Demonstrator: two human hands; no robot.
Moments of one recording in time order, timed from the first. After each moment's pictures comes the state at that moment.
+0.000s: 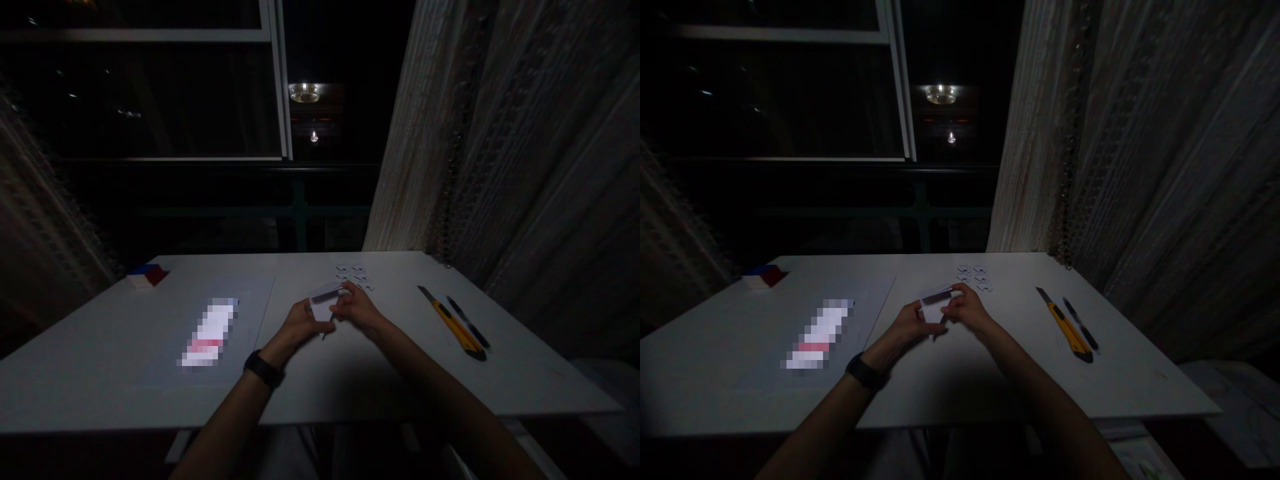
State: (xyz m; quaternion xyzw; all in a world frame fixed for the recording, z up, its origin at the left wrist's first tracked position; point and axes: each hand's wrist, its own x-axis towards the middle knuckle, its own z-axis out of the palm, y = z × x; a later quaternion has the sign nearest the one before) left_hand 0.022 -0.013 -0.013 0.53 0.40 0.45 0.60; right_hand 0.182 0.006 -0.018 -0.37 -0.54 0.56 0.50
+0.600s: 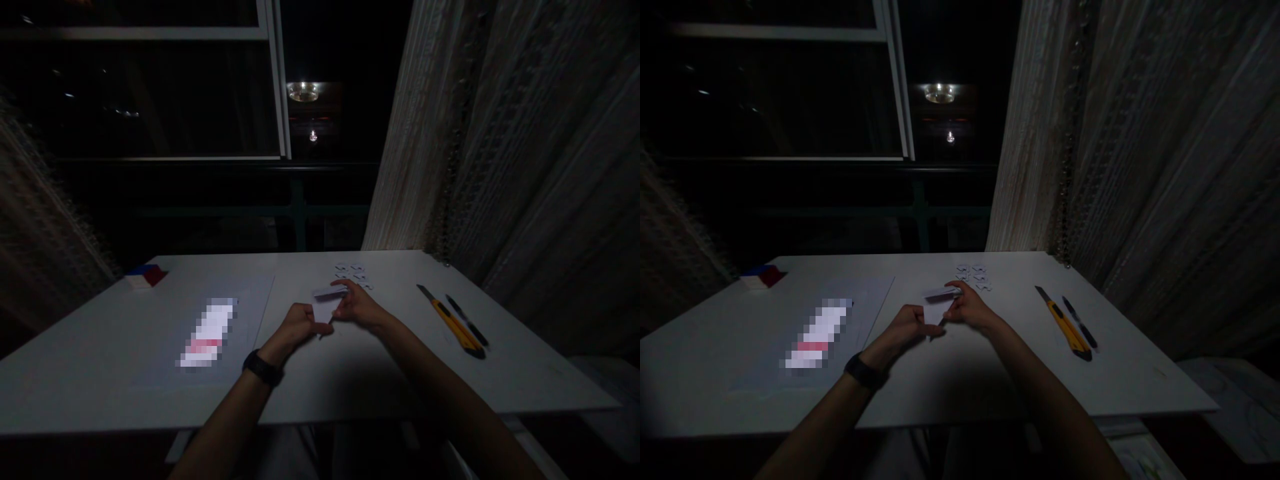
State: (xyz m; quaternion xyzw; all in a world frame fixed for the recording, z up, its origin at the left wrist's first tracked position) left_hand 0.018 -0.013 -0.015 0.57 0.43 0.38 0.59; right_hand 0.193 0.009 -0.016 -0.35 -0.58 0.60 0.43
